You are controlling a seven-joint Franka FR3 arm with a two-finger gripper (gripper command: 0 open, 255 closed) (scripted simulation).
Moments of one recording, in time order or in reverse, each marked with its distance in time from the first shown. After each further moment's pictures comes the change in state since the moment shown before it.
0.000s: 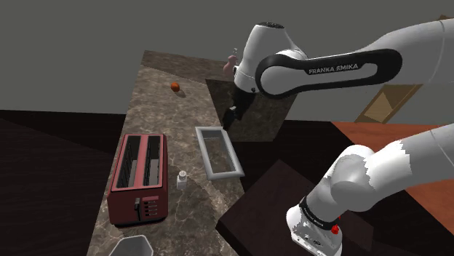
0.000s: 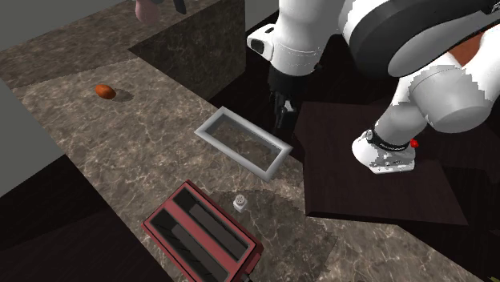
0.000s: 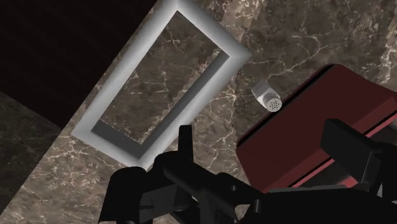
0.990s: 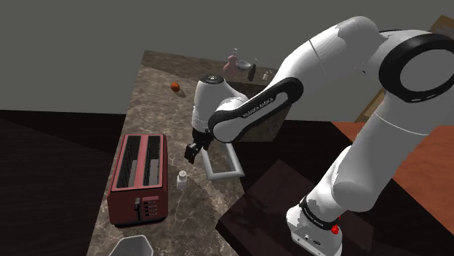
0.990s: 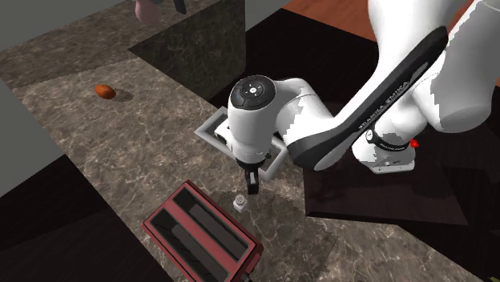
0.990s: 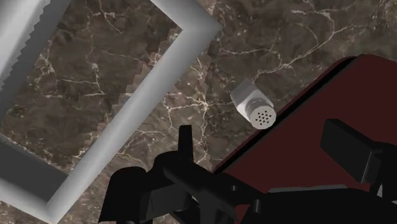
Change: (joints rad) arm 0.019 0.563 0.130 0.117 -0.153 0.364 0.246
